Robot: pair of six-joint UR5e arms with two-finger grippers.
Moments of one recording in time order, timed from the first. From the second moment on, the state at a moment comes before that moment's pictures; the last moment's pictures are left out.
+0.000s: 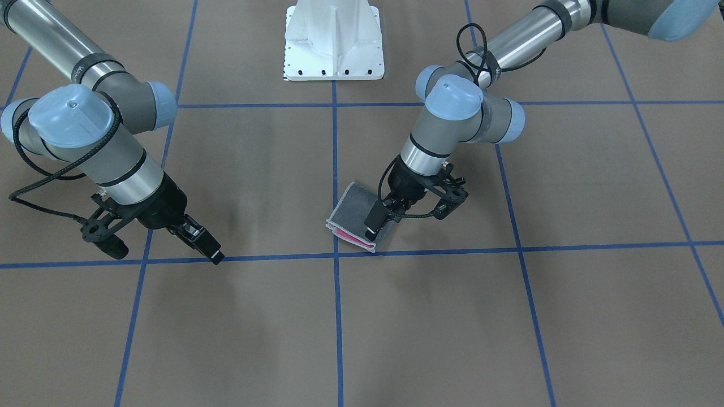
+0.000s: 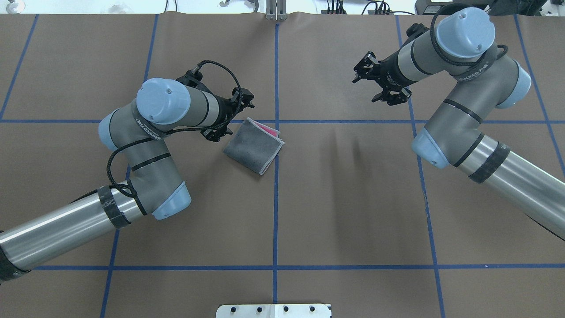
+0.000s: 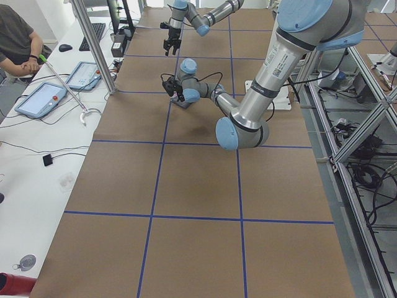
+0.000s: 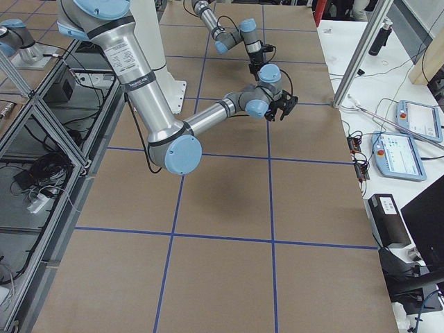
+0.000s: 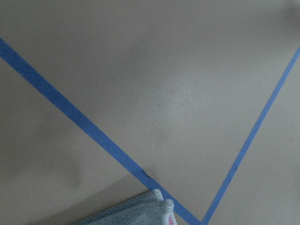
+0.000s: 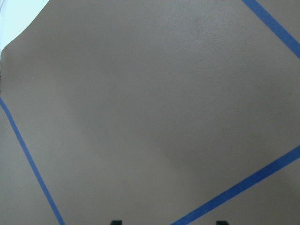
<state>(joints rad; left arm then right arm) -0.63 -2.24 -1.39 -2.26 -1.76 -2.00 0.87 -1.06 1.51 -1.02 2.04 1.76</state>
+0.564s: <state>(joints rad) -0.63 -2.35 -1.27 -2.27 -1.74 -2.01 0.87 -1.07 1.51 -1.01 2.05 1.76</state>
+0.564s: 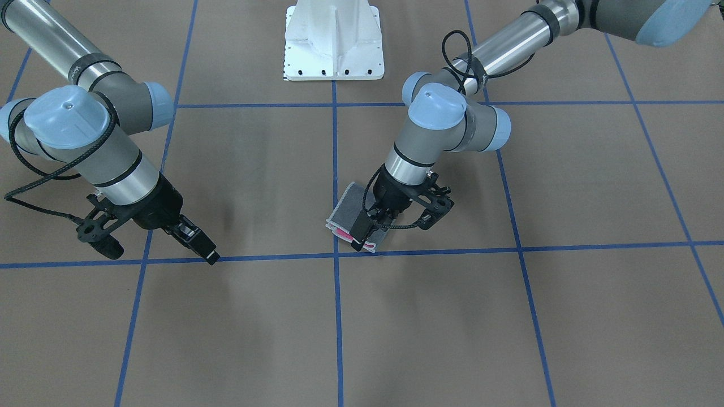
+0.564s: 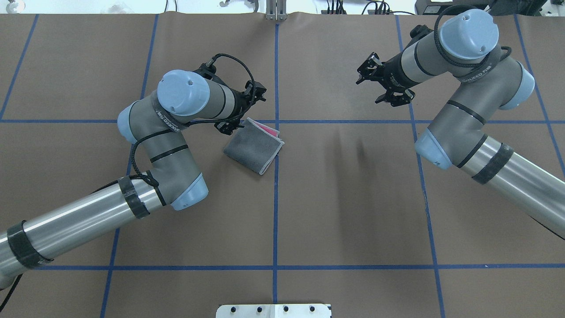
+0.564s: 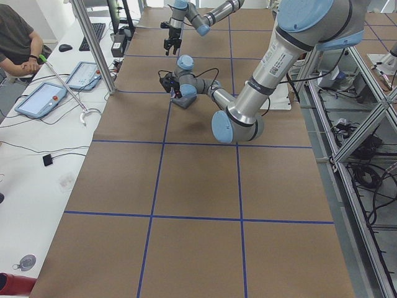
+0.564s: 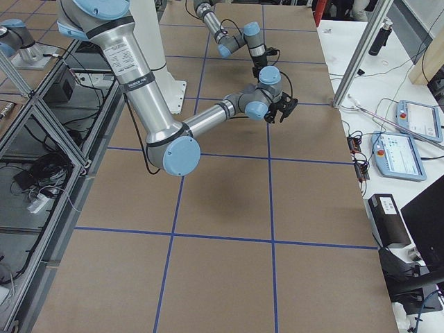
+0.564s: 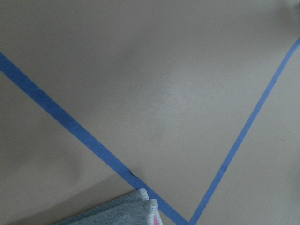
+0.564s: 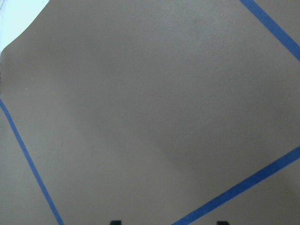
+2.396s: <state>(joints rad) -0.80 -2.42 -1.18 -2.29 -1.92 -1.92 0.98 -1.12 1.52 -1.01 2.11 1.71</state>
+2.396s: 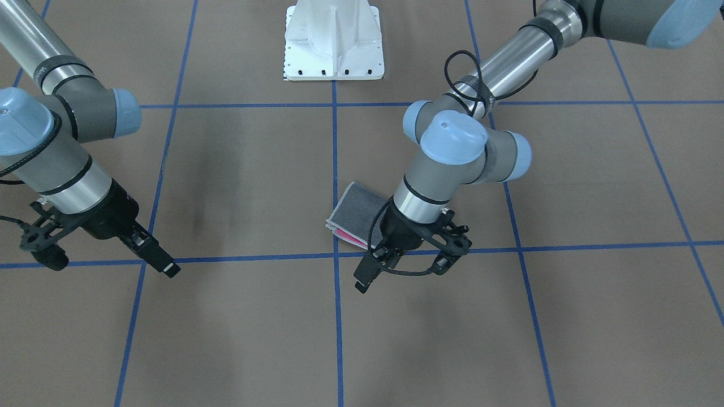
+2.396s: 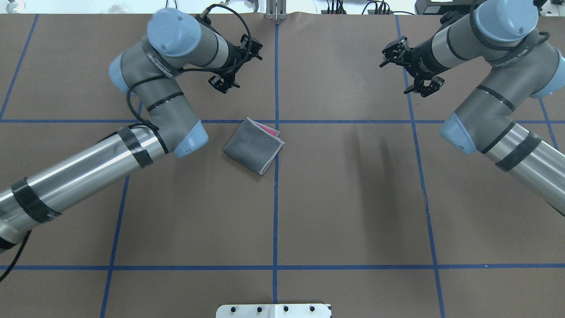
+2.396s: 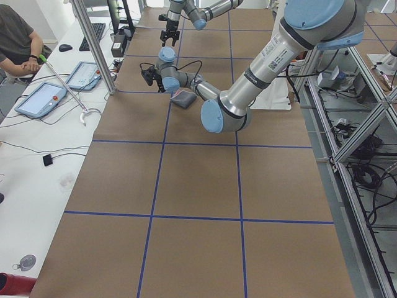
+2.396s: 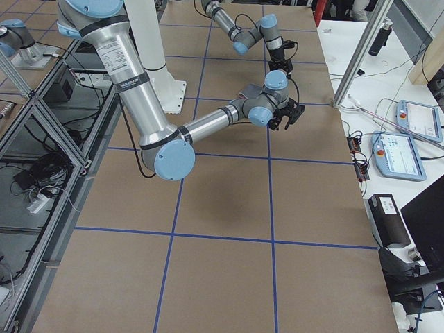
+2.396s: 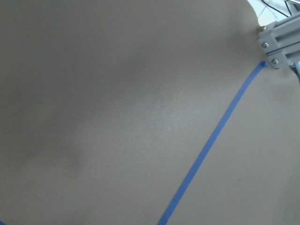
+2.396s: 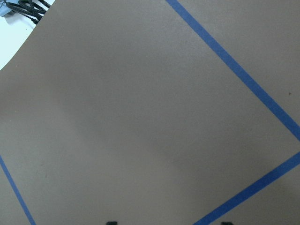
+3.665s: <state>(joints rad) -1.25 -1.70 -1.73 -1.72 -2.11 -0.29 1.26 -1.49 1.58 -1.20 2.26 0.44</state>
